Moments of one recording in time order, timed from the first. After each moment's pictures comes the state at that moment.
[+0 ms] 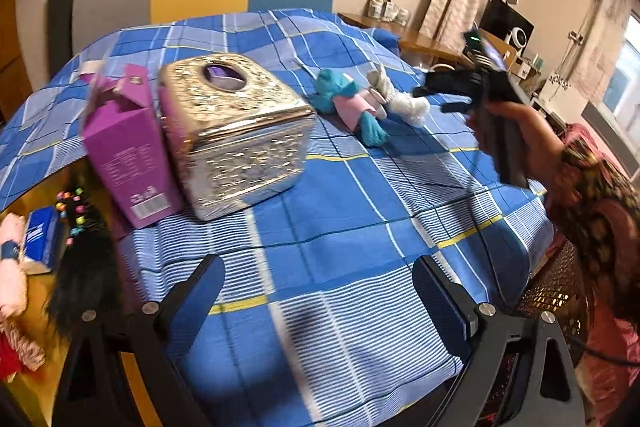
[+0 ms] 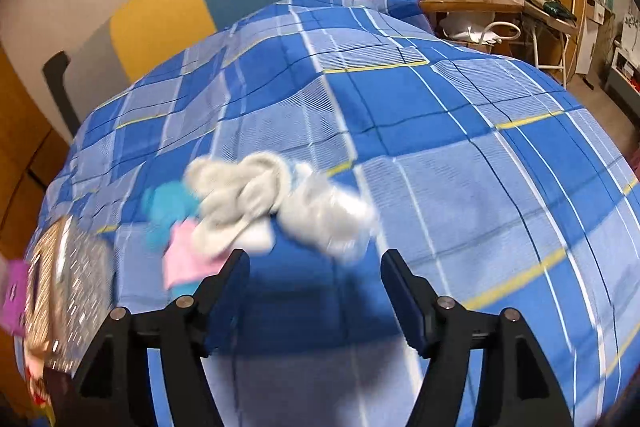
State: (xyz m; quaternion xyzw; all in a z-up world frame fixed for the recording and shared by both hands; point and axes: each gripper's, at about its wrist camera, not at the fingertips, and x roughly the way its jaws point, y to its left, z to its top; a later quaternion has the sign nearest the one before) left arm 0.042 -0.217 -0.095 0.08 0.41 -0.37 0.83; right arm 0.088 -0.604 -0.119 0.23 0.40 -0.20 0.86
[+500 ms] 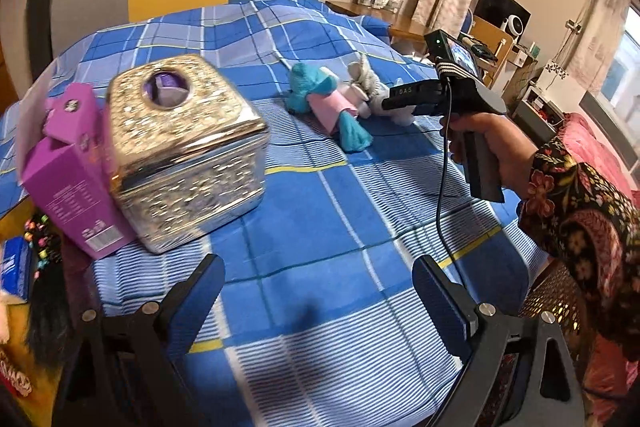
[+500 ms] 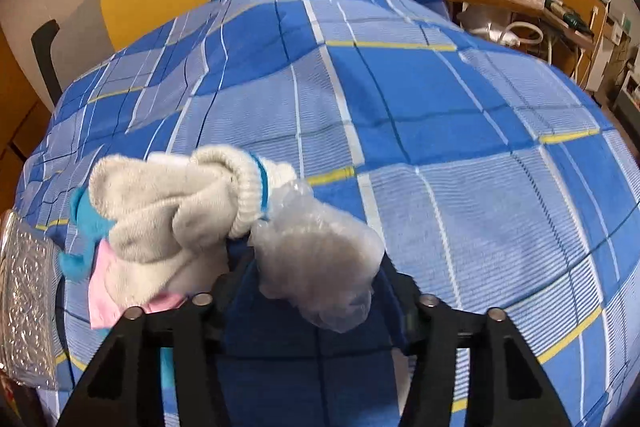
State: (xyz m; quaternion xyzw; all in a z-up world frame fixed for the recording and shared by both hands) left arm 0.056 -0.271 -0.100 0.09 0.43 -0.39 0.81; right arm 0.132 -0.623 -0.168 0.19 0.44 -0.19 0.86
